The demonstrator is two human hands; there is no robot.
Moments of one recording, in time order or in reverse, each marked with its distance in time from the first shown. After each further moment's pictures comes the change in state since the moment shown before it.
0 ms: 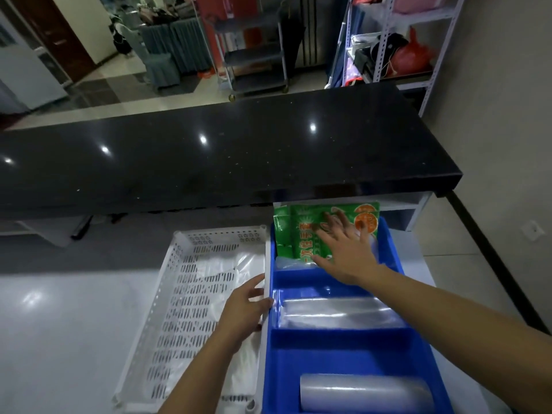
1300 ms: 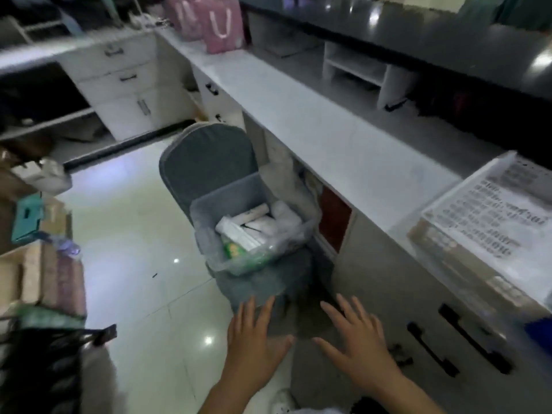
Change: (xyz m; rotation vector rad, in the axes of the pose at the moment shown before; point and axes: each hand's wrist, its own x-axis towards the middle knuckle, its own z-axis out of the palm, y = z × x) left_hand -0.445 -0.390 -0.127 0.485 0.698 -0.377; right_hand -0.382 -0.439 0.061 0.071 -0.617 -0.706
